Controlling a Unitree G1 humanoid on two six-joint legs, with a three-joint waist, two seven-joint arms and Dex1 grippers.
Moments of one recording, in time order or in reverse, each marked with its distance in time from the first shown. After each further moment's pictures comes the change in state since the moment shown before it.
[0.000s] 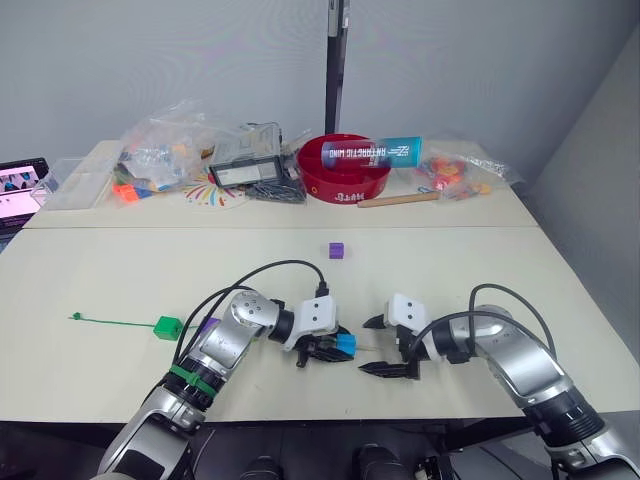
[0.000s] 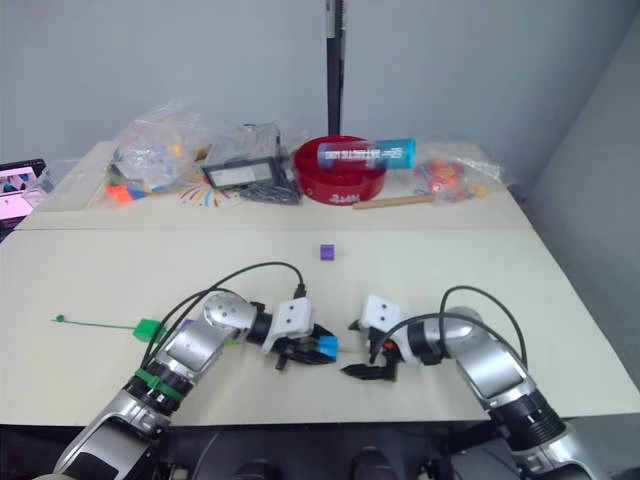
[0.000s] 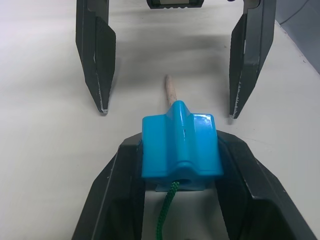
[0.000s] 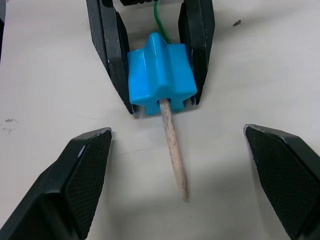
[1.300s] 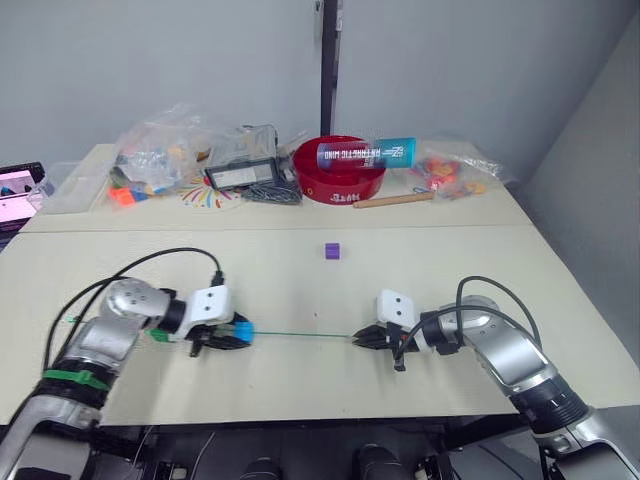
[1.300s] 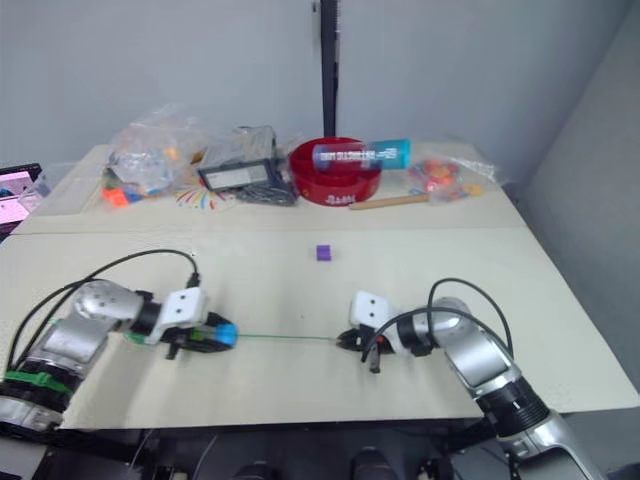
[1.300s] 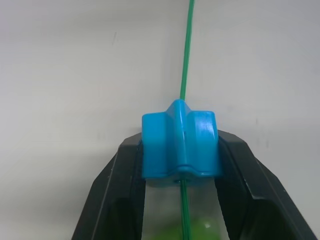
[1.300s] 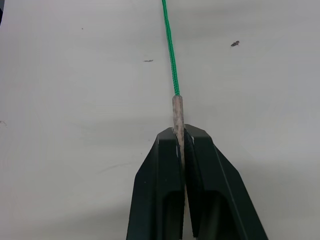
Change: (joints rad) left arm 0.101 0.464 0.237 0.193 -0.069 -0.242 -0.177; right arm -0.073 0.025 0.043 0.061 -0.048 -0.078 0.024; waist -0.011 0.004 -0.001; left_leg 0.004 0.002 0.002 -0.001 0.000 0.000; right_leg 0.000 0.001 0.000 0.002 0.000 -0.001
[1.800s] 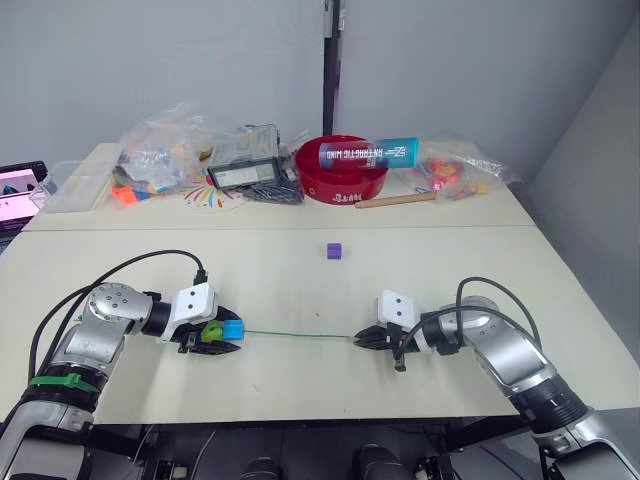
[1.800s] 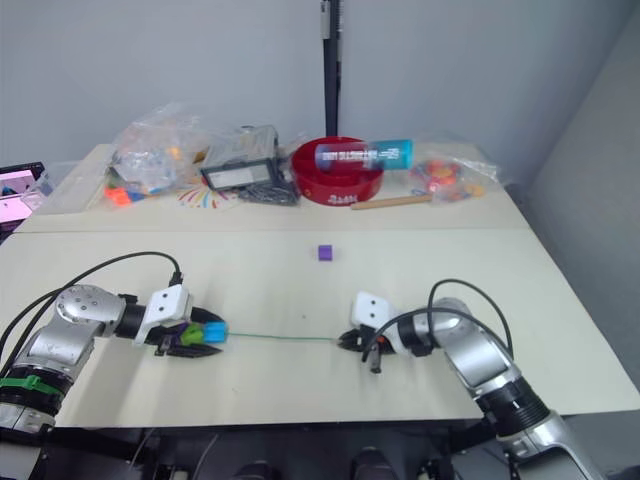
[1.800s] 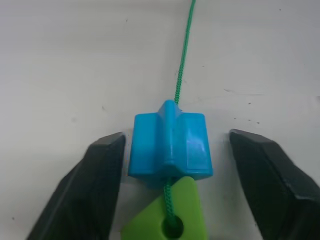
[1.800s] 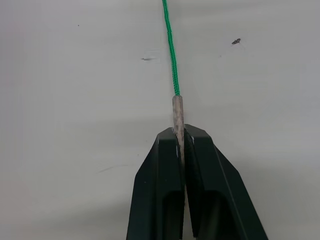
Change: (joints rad) left arm 0.011 -0.021 0.040 -0.023 -0.038 0.055 -0.047; right arm 0.000 0.008 0.000 0.014 -0.009 -0.004 0.005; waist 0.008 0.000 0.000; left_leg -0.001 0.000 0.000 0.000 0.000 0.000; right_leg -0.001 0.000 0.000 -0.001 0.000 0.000
